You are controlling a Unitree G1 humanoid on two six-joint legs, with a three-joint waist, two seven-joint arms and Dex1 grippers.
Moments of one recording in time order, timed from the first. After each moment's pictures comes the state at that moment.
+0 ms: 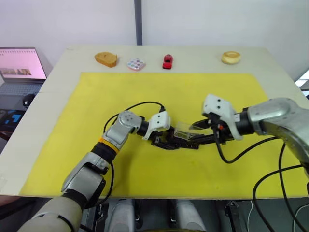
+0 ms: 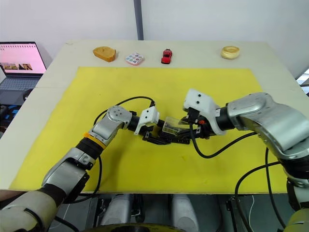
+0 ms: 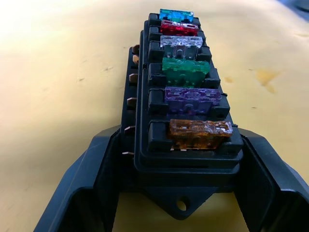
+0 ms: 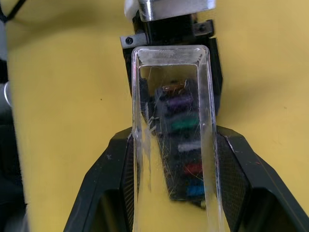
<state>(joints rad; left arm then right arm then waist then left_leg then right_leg) -0.80 0.25 -0.44 0.56 -0.13 0.00 -1.31 -0.70 -1.03 0.23 -0.51 0.61 1.15 0.99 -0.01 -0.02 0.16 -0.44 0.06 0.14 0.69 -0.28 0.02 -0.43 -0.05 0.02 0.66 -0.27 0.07</state>
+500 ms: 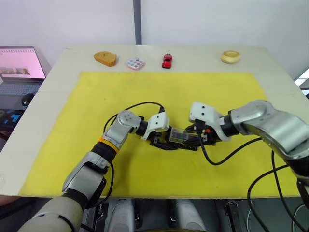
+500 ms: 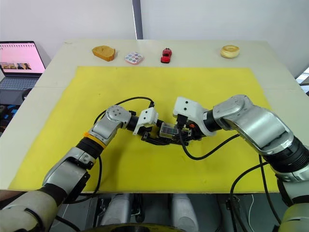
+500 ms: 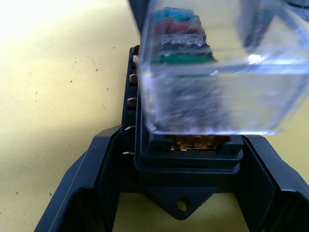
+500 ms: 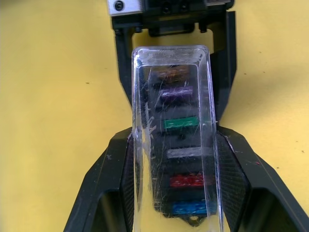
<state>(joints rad) -0.80 0.24 -0.41 0.58 -0.11 -0.04 -1.33 -0.75 -0.98 0.39 -0.44 0.48 1.09 1.00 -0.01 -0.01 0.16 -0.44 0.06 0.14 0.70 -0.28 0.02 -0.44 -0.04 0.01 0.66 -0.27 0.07</state>
